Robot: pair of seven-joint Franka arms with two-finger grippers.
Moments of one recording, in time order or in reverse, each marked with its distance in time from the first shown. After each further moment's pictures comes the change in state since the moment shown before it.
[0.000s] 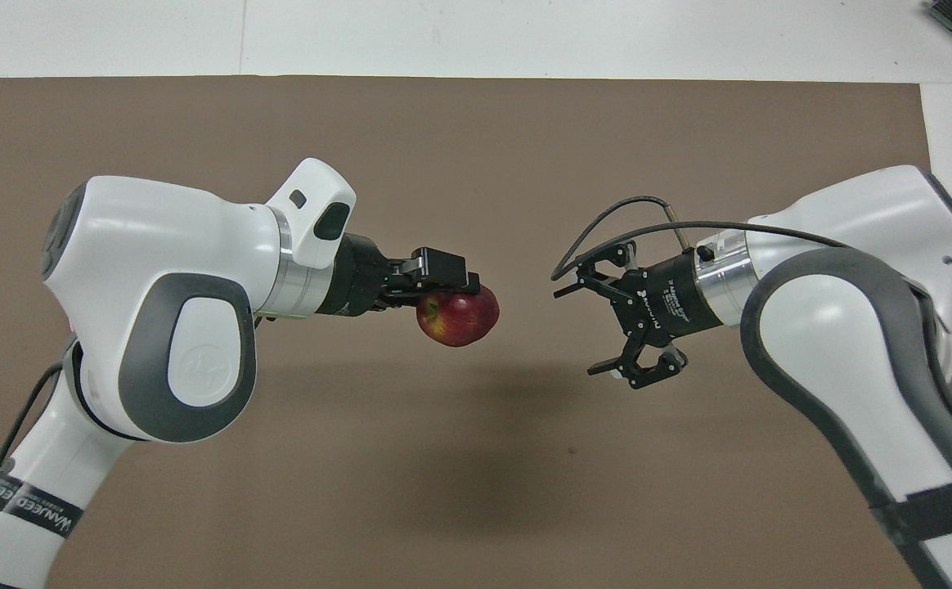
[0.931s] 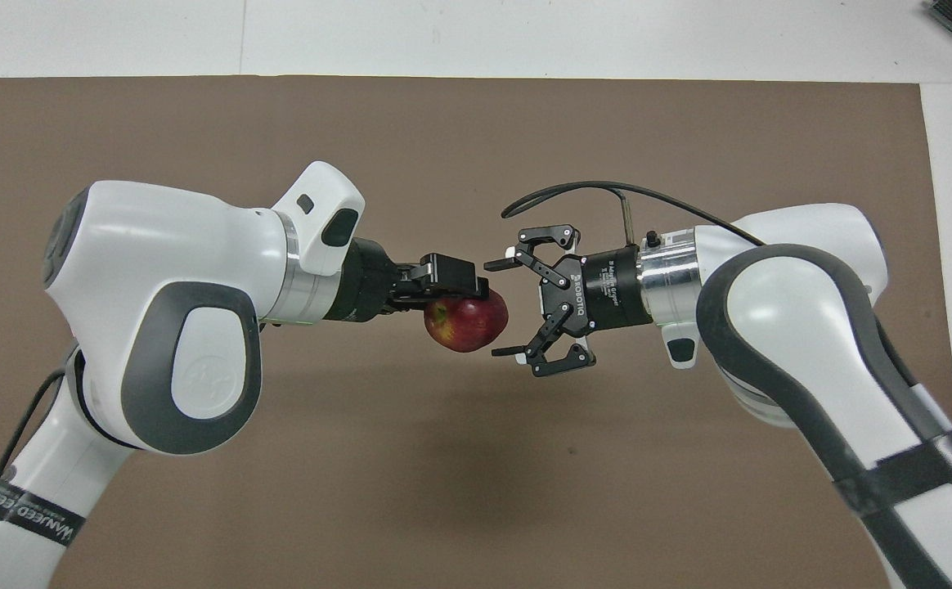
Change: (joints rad) left arm -0.002 -0.011 -0.018 0.002 0.000 0.004 0.000; right arm 0.085 0.041 0.000 -0.025 0.266 0.105 0.076
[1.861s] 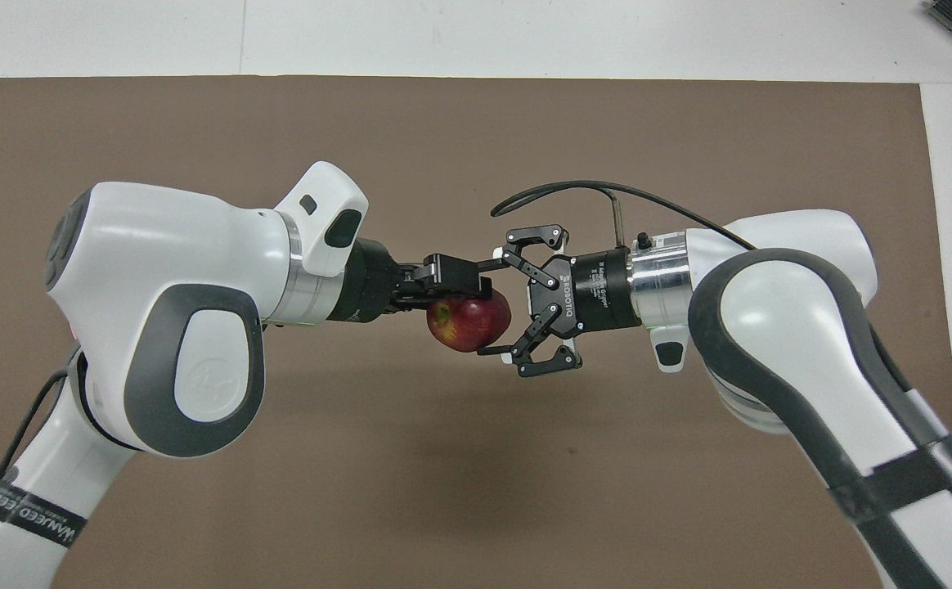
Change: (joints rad) left arm 0.007 -0.001 -0.008 0.003 0.005 0.022 0.000; right arm 0.018 -0.012 -0.003 -0.007 0.031 0.021 0.001
